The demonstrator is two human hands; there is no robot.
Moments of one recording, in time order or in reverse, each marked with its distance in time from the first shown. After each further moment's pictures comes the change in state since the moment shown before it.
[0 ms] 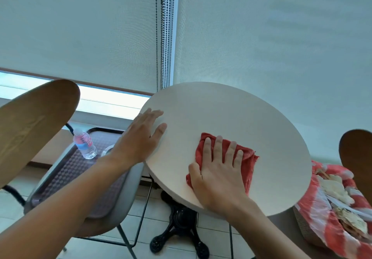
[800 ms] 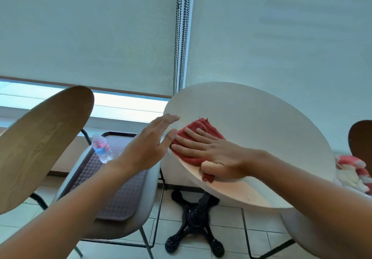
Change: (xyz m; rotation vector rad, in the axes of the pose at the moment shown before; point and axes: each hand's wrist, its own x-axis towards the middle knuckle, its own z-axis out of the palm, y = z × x) left_hand -0.022 -0.038 -0.043 -0.094 -0.064 0.260; right_hand 0.057 -0.033 -0.024 -0.255 -0.154 -0.918
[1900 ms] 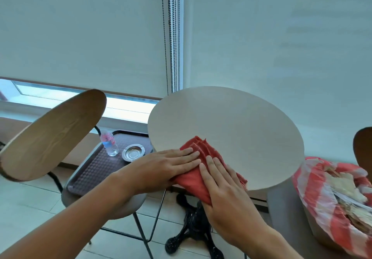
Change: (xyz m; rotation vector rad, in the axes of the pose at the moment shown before) left_hand -0.050 0.099 0.055 0.538 -0.333 0.515; right_hand -0.141 -0.076 0.084 0.042 0.375 0.507
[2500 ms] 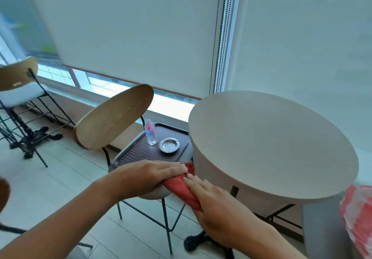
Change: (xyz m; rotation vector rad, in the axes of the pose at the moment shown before) left_hand -0.113 0.043 -0.037 -0.108 0.023 -0.266; right_hand 0.008 -0.062 -0.021 0.323 -0.296 -0.381
